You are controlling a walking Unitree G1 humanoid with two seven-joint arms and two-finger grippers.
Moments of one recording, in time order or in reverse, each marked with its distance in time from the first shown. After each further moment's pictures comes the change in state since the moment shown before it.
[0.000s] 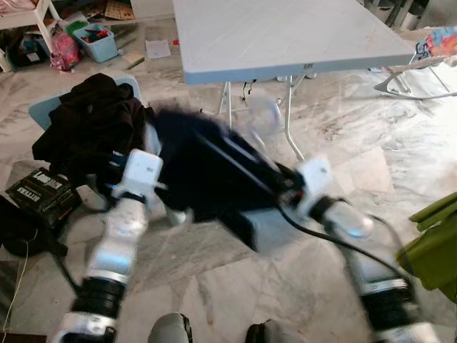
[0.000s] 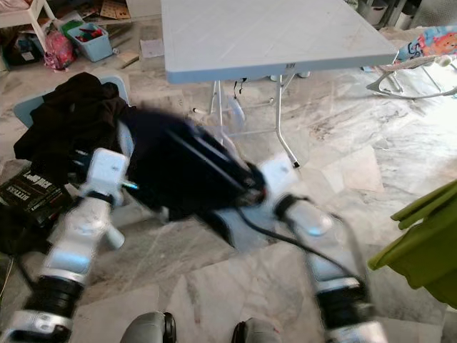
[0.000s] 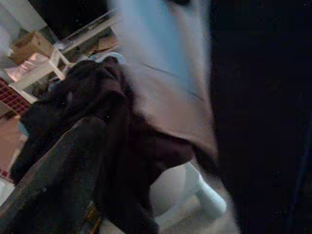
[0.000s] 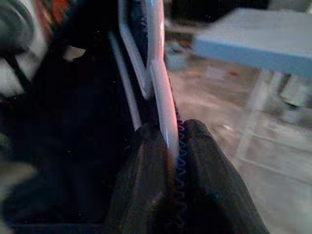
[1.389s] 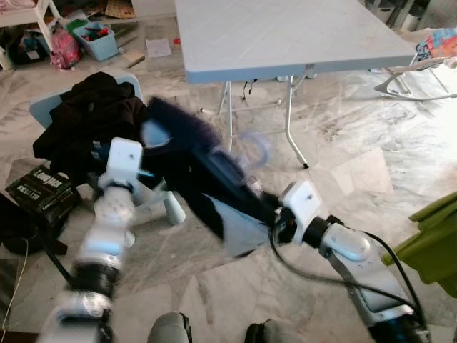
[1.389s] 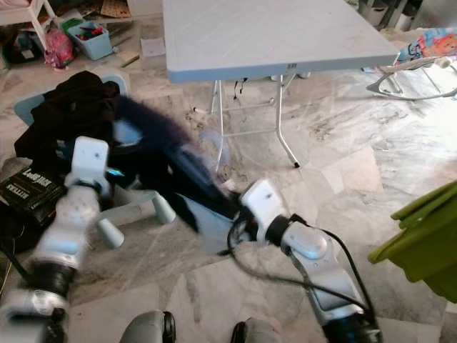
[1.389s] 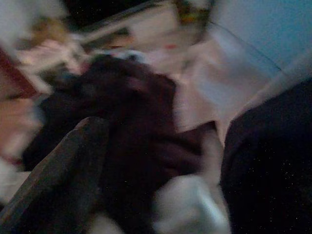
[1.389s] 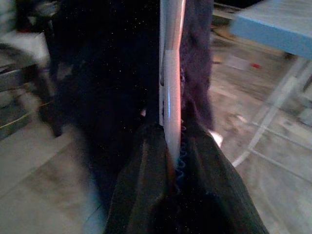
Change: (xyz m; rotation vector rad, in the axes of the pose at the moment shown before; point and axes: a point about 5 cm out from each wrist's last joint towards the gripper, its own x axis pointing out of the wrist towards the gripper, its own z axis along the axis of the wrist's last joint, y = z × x) left arm 0.009 0.008 -0.001 -0.133 -0.028 0.045; right arm -0.023 0.015 -0.020 -0.122 0.100 0.071
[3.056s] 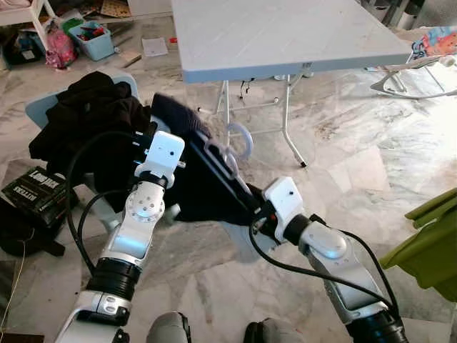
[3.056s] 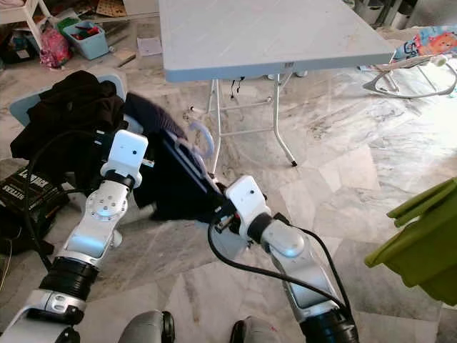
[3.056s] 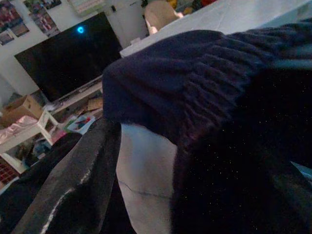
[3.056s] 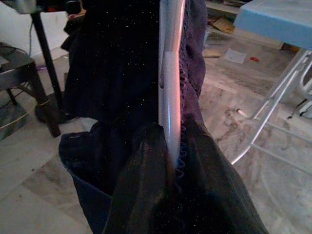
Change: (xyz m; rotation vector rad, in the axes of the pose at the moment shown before) left arm 0.006 -0.026 0.042 0.137 -0.234 -0.104; right arm 0.018 0.022 0.002 0.017 0.019 0.023
